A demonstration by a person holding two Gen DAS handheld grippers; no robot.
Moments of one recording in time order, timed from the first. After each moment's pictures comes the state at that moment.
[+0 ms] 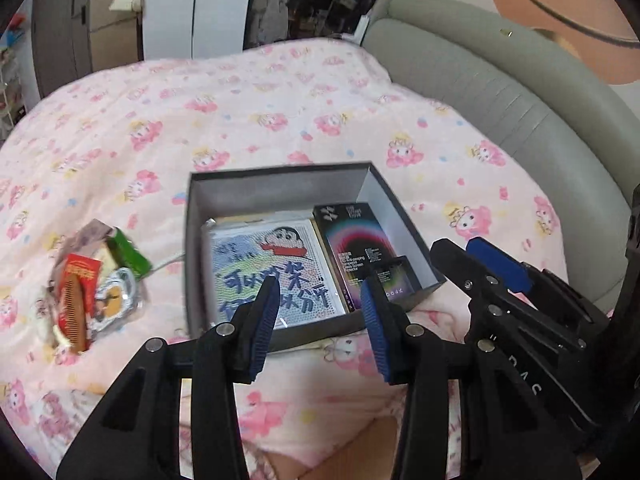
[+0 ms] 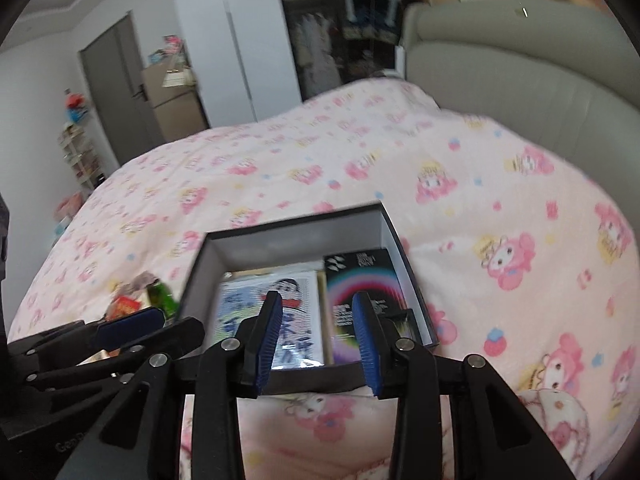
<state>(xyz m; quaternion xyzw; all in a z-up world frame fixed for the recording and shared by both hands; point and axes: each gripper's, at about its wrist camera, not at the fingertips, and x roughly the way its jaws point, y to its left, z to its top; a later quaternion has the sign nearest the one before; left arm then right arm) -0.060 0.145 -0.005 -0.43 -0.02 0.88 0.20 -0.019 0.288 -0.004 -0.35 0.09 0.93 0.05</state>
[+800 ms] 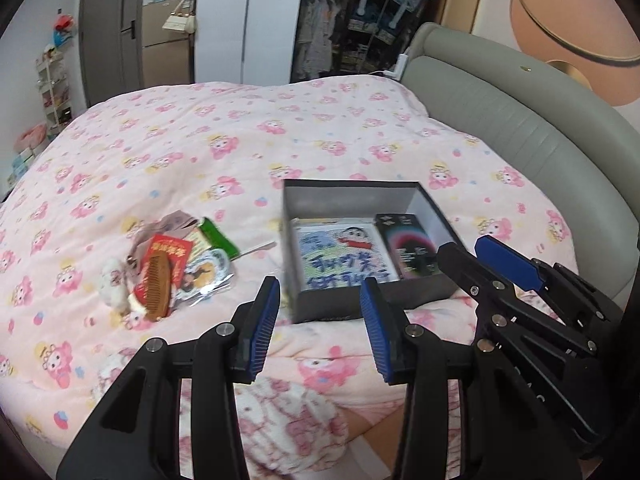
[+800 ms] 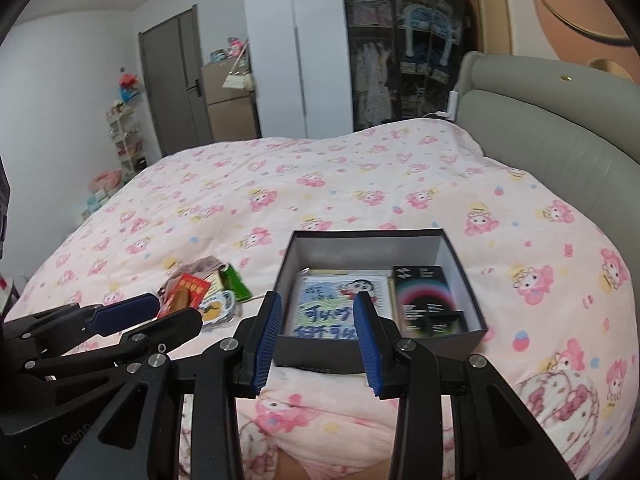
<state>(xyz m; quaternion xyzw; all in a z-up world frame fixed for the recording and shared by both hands) 0.004 0.047 0.015 -0.39 -0.03 0.91 0.13 0.026 0.176 0.019 -0.32 0.03 0.95 -0.02</state>
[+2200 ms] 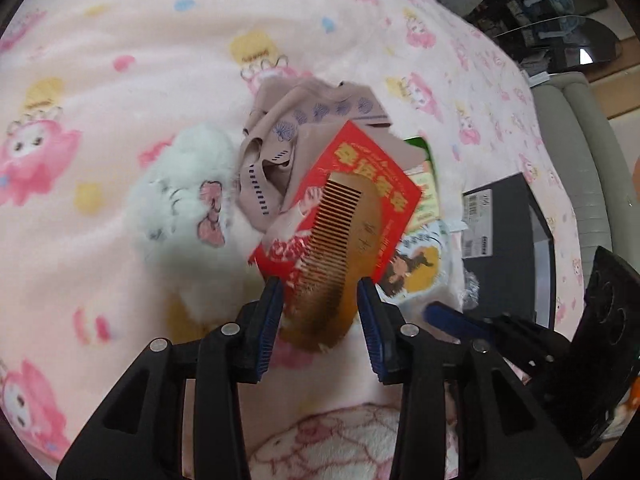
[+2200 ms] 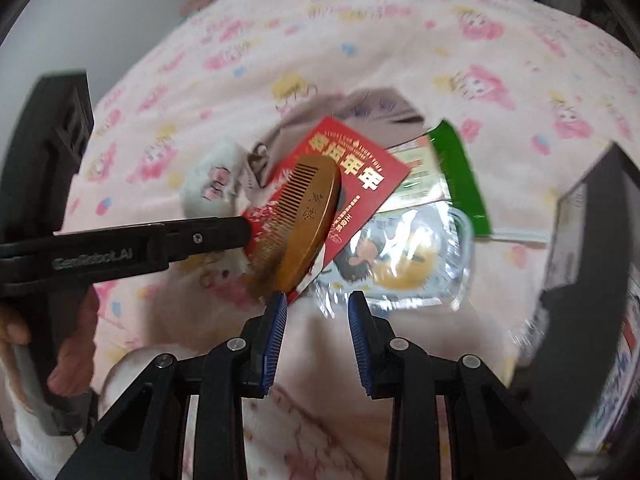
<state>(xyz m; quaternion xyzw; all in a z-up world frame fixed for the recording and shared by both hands) -0.177 -0.207 -0.207 -0.59 -0.26 0.76 0.08 -0.190 -0.042 -0.182 -0.60 -0.04 0.76 -0.24</state>
